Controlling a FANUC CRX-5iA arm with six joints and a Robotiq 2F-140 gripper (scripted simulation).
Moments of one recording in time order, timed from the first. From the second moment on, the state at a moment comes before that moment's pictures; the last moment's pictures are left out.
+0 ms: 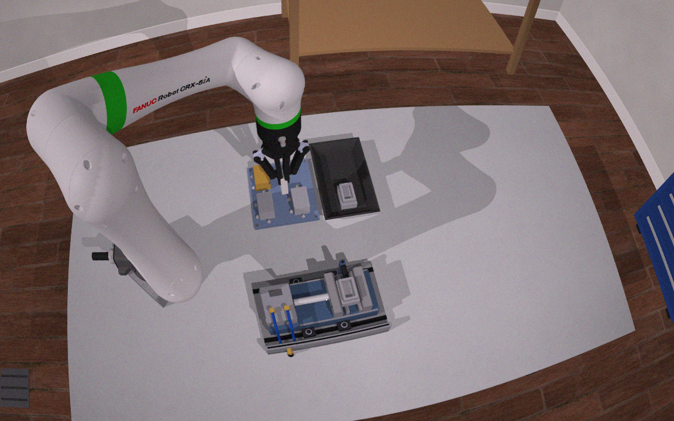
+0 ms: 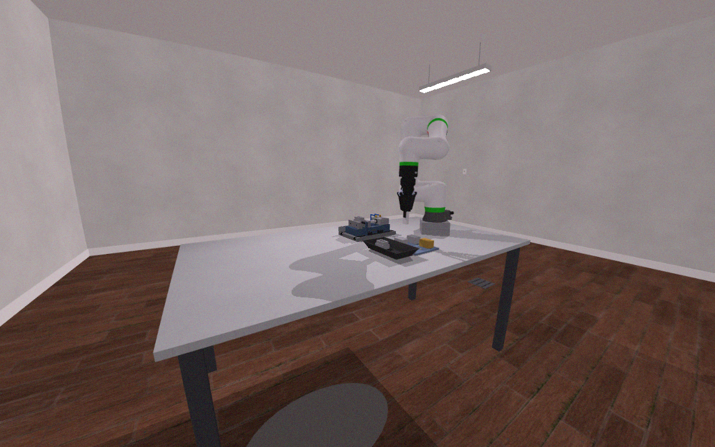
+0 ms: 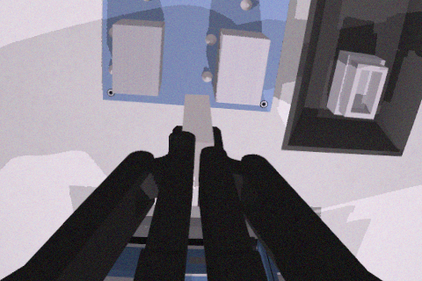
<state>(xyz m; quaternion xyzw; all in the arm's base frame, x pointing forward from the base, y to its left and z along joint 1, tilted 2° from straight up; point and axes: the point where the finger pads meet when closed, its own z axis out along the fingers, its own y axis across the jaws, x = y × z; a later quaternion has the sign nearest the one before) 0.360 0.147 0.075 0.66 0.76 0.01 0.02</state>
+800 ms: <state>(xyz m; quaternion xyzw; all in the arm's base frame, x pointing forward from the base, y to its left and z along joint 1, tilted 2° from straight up) 0.360 0.148 0.092 0.66 0.76 0.01 0.02</state>
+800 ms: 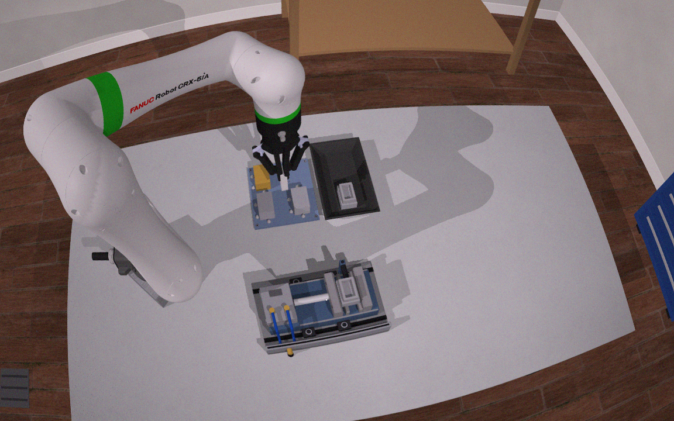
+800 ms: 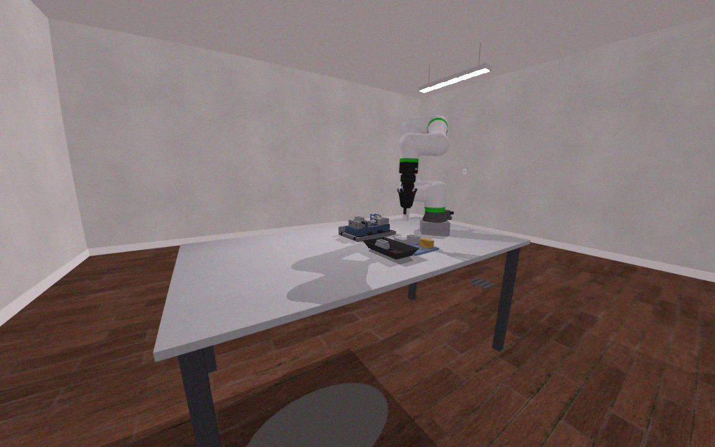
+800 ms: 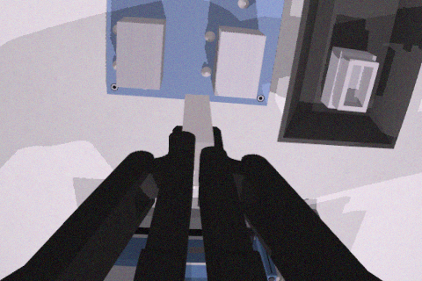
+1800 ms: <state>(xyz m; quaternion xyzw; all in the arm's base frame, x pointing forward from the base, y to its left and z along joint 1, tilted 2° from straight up) 0.358 0.149 0.144 0.66 0.76 0.01 0.02</state>
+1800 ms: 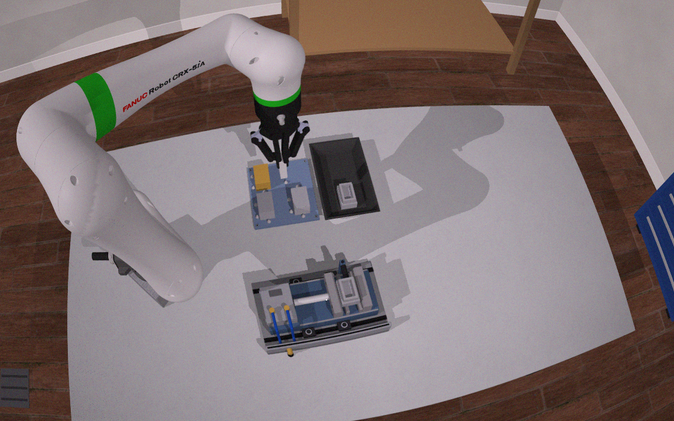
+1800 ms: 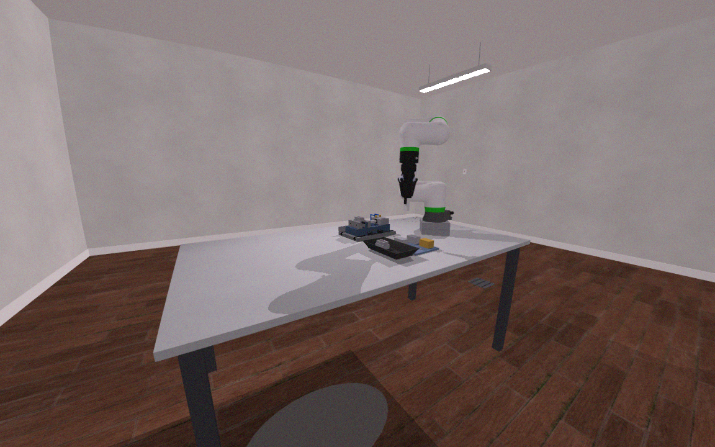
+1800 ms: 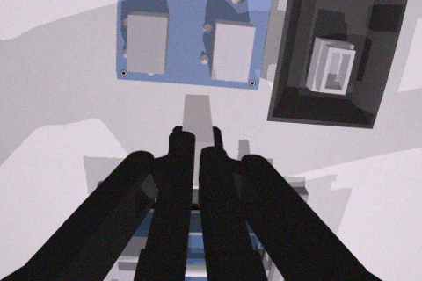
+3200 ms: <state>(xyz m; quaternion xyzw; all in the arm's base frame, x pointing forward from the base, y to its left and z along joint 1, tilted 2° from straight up) 0.522 0.166 0.141 0.66 0.75 0.00 0.02</state>
